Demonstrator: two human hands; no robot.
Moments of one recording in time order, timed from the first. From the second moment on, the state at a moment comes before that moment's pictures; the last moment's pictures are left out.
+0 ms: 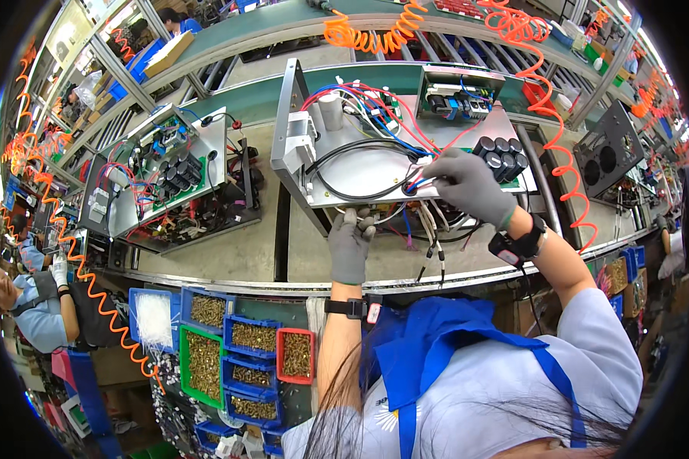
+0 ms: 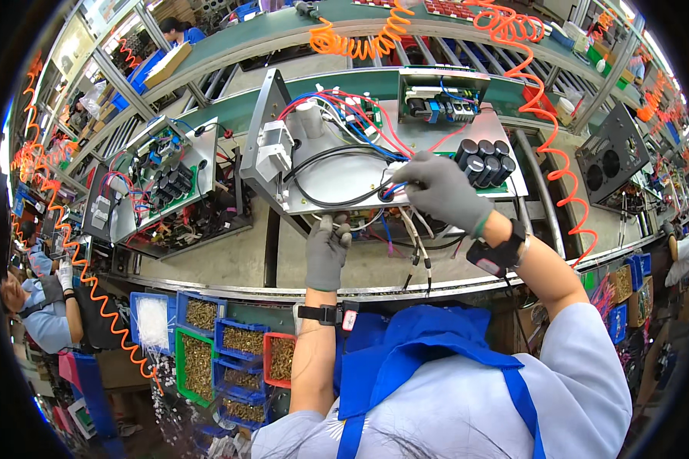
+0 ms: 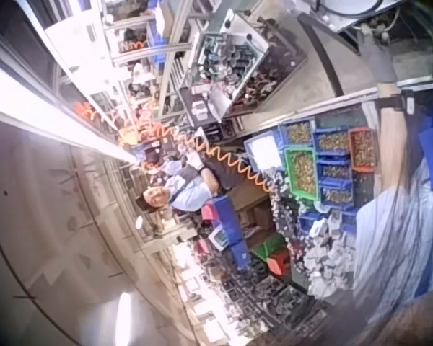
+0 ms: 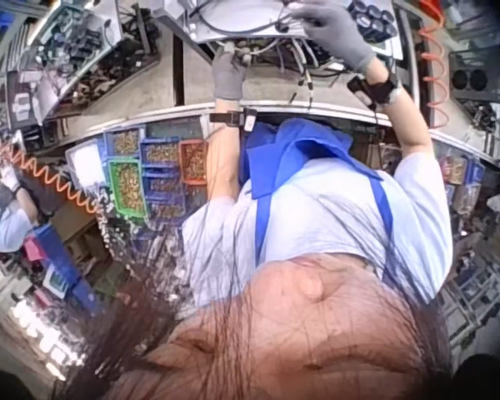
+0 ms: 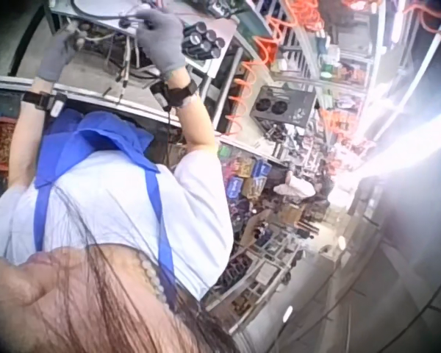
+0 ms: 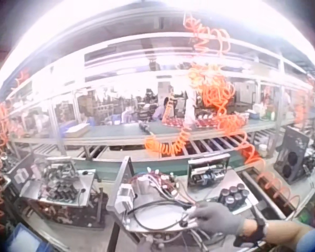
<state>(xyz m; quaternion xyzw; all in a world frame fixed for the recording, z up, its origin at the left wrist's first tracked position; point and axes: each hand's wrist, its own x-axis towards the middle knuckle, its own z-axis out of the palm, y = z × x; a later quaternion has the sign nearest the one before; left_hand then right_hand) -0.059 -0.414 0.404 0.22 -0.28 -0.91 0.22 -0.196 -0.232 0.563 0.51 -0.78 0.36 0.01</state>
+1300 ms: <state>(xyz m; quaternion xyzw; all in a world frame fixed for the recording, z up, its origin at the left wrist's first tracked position) -0.158 -0.436 0.497 0.12 -0.59 -0.80 0.10 -0.153 -0.239 0.438 0.15 -0.75 0.53 -0.36</state>
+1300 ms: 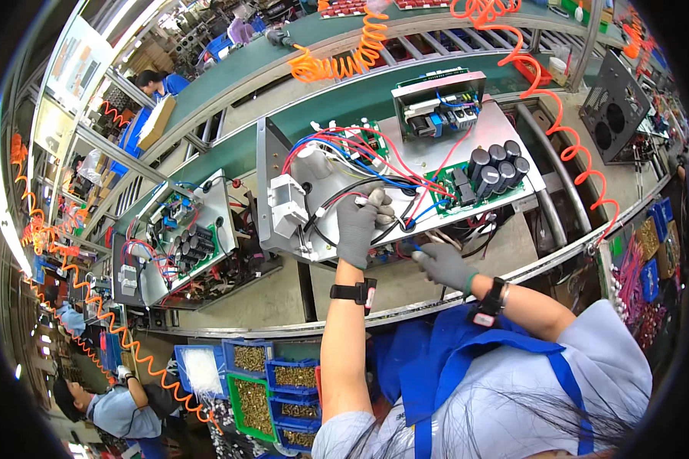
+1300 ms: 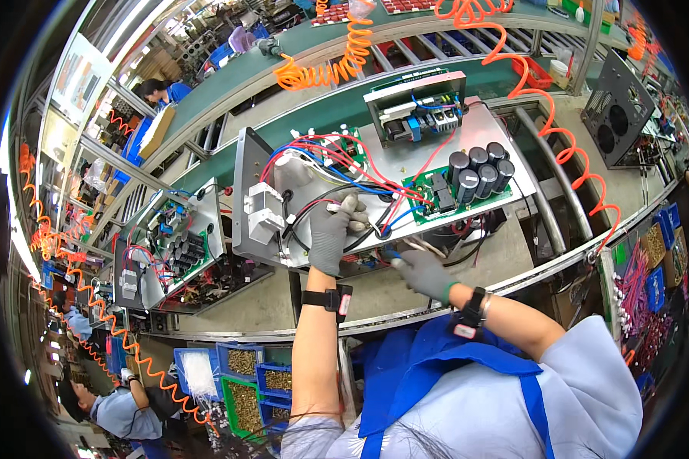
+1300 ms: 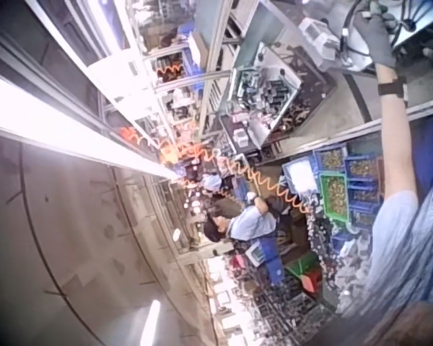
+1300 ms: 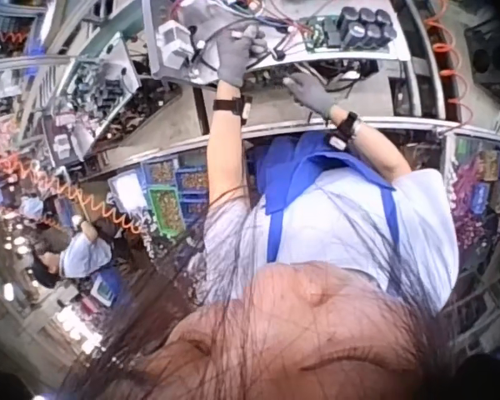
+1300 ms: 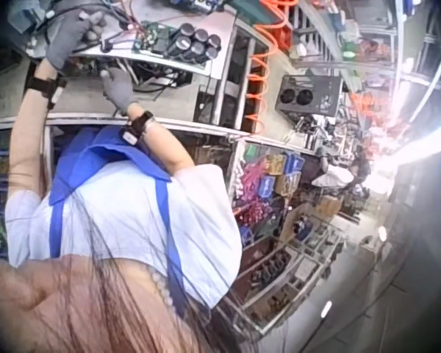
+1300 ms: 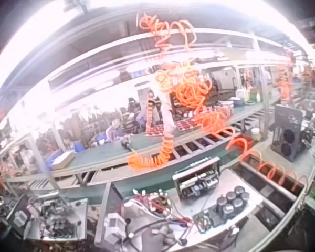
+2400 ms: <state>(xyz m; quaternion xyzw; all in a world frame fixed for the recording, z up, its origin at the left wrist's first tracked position) -0.074 -0.416 0.512 0.22 -0.53 -0.77 0.27 -0.135 -0.093 0.437 0.21 -0.88 0.42 -0.07</state>
